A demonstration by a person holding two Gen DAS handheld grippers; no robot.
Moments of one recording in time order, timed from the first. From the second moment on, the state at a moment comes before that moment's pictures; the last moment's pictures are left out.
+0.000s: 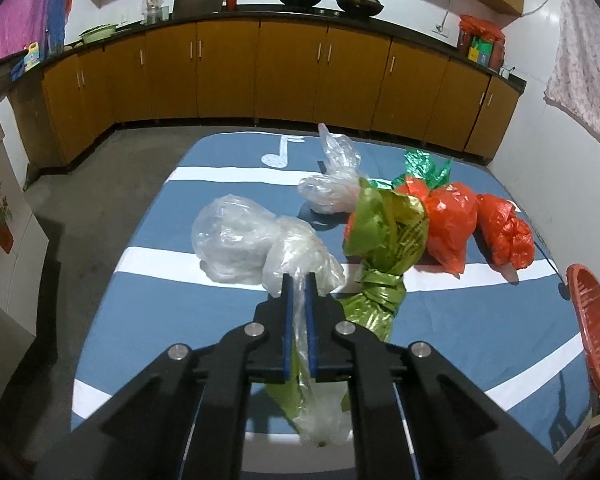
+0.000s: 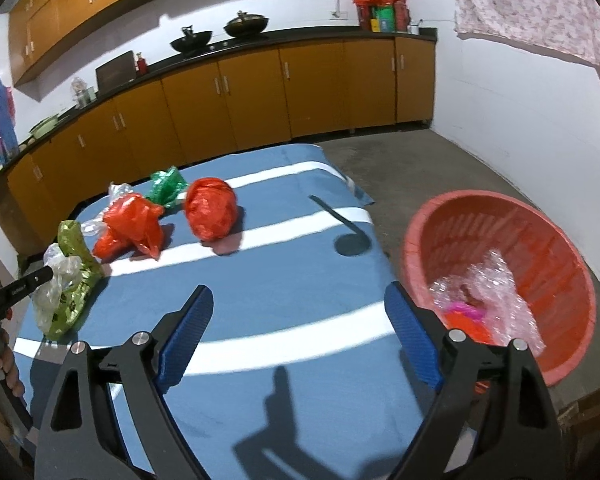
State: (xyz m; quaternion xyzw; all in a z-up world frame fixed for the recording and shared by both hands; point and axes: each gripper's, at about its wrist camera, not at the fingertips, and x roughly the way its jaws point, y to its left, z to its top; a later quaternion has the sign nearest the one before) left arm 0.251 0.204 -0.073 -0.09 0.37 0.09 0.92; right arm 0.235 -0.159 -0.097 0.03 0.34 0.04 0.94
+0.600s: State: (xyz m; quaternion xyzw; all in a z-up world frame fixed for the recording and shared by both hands) left arm 0.235 0.233 -0.040 -0.11 0.32 0.10 0.93; right arm 0.369 -0.069 -0.132 0.03 0.39 0.08 0.92
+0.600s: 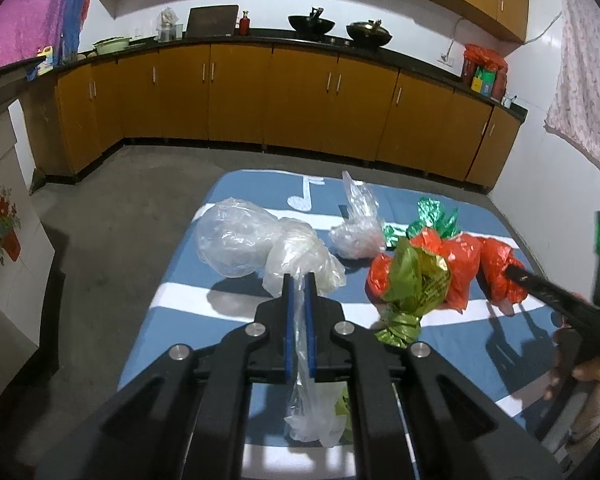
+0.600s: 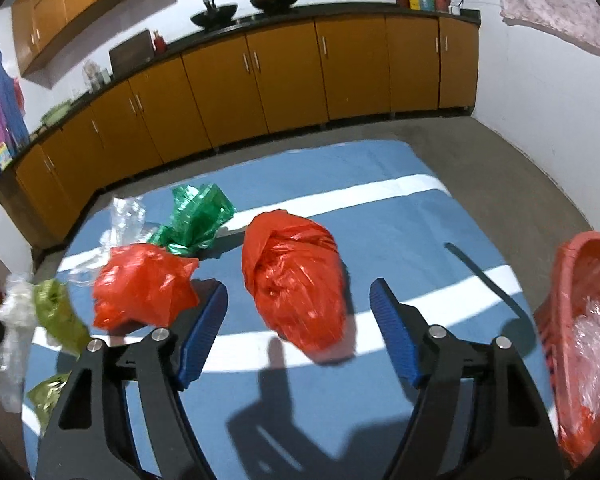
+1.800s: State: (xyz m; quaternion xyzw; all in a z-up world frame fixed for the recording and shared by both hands) left arm 0.220 0.043 -0.004 -0.05 0.31 -0.10 0.94; right arm 0.190 -0.223 -0.067 0.08 0.33 0.00 0.94
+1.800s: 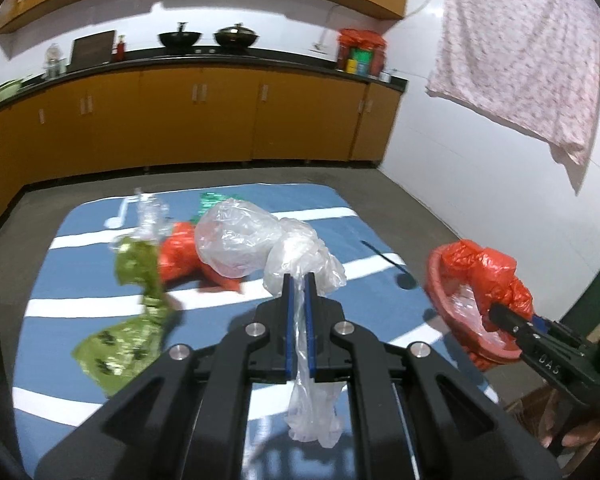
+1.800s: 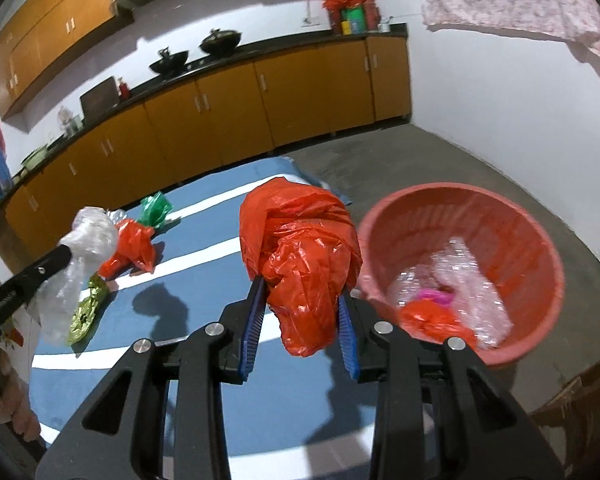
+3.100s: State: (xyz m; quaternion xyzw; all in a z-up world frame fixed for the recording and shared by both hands) left arm 0.264 -0.177 -0.036 0.00 0.34 -0.27 0.90; right arm 0.180 -0.385 -0.070 0.17 0.29 -0.13 0.93
